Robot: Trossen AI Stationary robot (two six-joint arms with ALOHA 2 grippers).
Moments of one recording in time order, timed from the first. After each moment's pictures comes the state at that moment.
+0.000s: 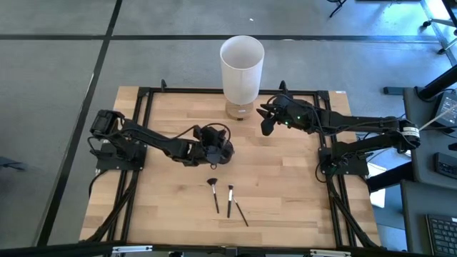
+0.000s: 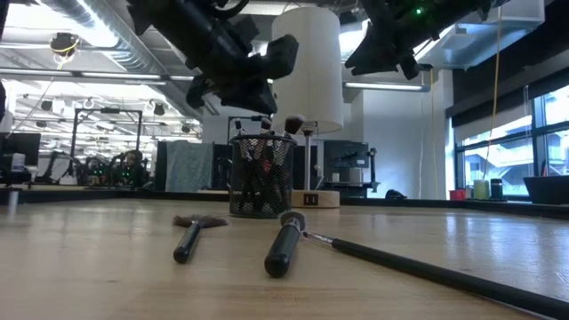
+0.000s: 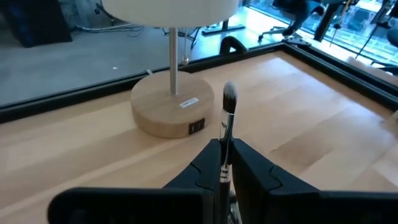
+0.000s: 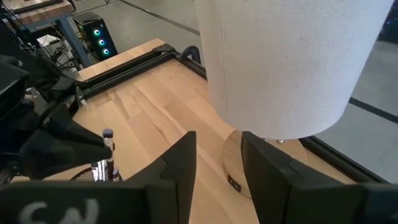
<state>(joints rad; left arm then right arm) -0.15 1.66 0.96 0.03 -0.99 -0.76 -0.20 1.08 0.85 -0.10 0.37 0.29</state>
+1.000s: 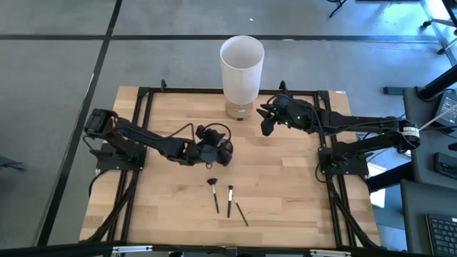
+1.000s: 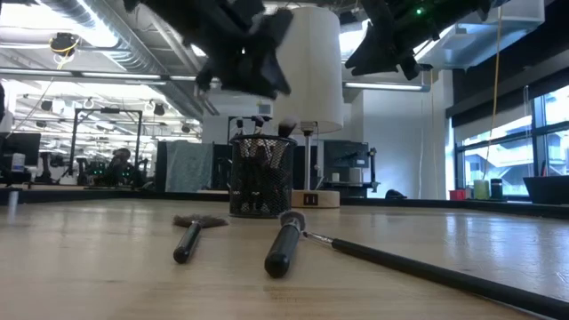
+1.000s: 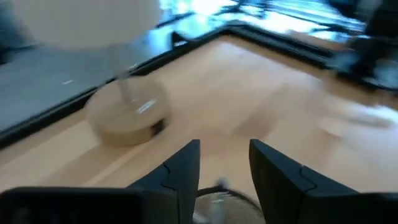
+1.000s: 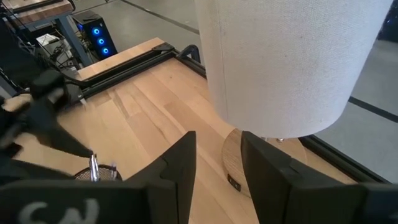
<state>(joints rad) -0.18 1.57 0.96 0.03 -0.80 -0.51 -0.20 1.08 0.85 -0.11 0.37 0.29</state>
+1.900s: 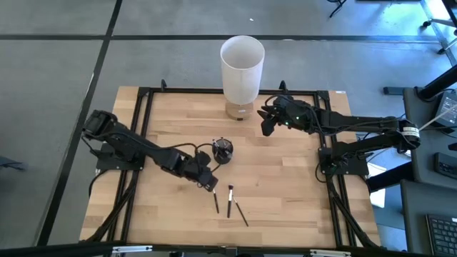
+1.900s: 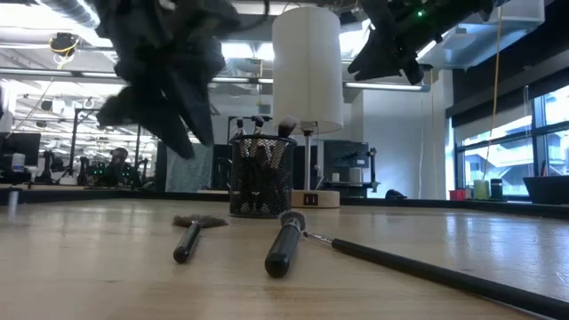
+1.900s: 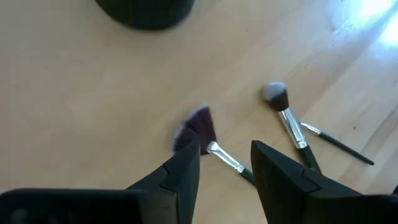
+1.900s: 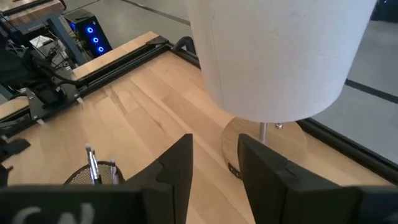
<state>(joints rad) -0.33 1.59 0.96 -0.42 -0.20 -1.28 -0.19 1.08 0.85 -0.16 0.36 0.37</state>
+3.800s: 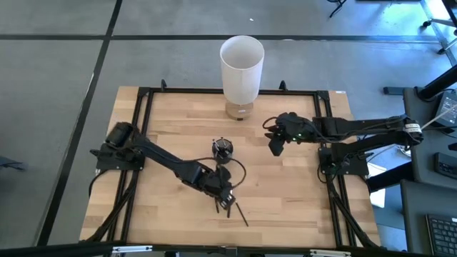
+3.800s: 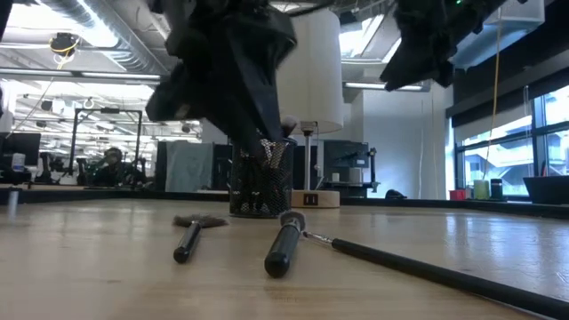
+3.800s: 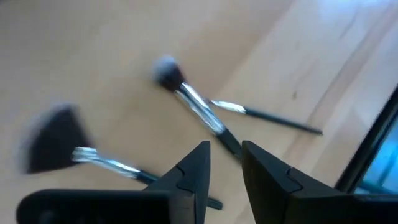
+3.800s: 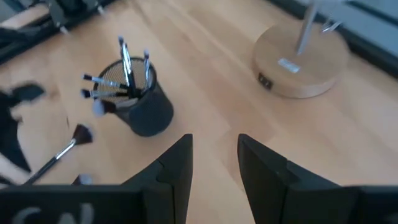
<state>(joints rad) -0.38 1.89 1.33 -0.48 -0.10 -1.18 0.00 1.01 0.85 -0.49 0.33 0.51</state>
